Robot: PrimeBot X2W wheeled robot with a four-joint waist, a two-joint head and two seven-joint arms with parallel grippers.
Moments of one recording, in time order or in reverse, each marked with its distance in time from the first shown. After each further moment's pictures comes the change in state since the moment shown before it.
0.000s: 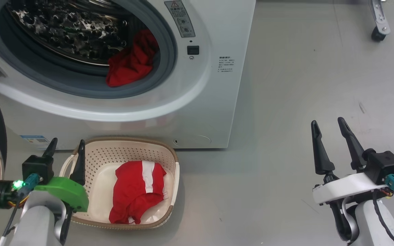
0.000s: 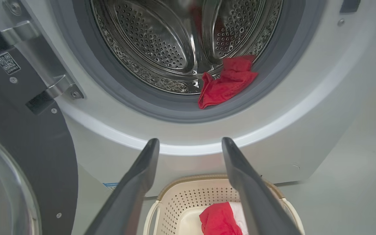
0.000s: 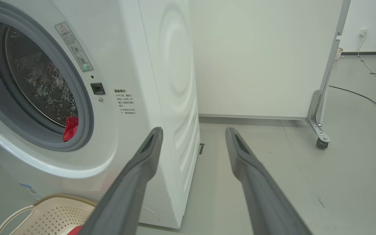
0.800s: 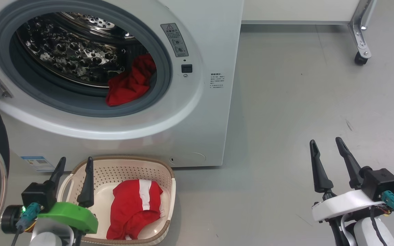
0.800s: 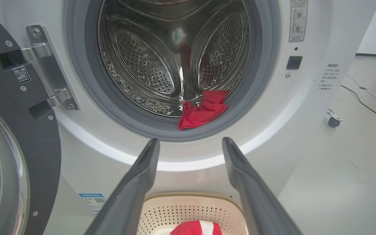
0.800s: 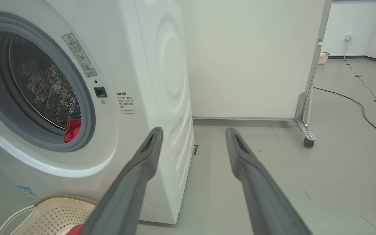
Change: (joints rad) left arm 0.202 -0.044 0.032 -0.227 -0.098 -0.012 0.000; right arm 0.090 0.008 0.002 -0.002 0.002 0.001 0.000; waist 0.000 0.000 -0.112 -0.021
